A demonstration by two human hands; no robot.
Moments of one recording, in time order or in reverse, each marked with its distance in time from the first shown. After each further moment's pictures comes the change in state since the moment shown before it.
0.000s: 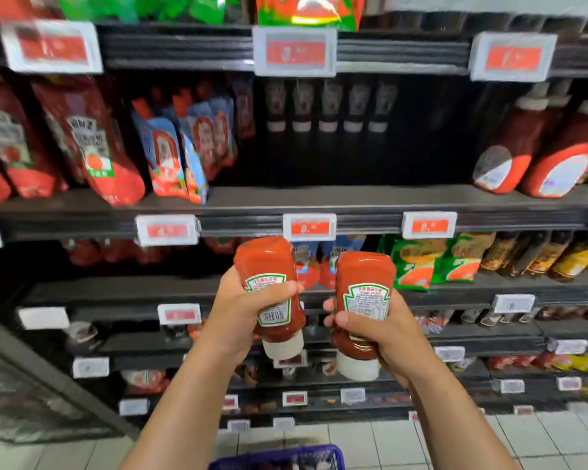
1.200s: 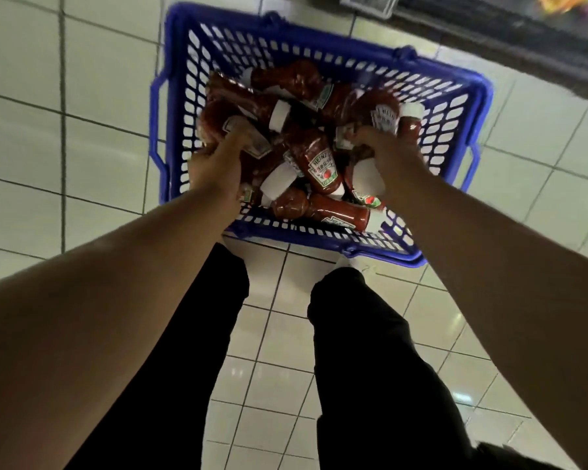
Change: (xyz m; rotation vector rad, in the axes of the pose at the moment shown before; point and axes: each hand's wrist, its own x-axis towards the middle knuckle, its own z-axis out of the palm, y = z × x) left_hand -0.198 -0.728 -0.323 0.078 1.000 -0.922; right_hand -0.059 0.755 -0.097 -0.398 0.378 1.142
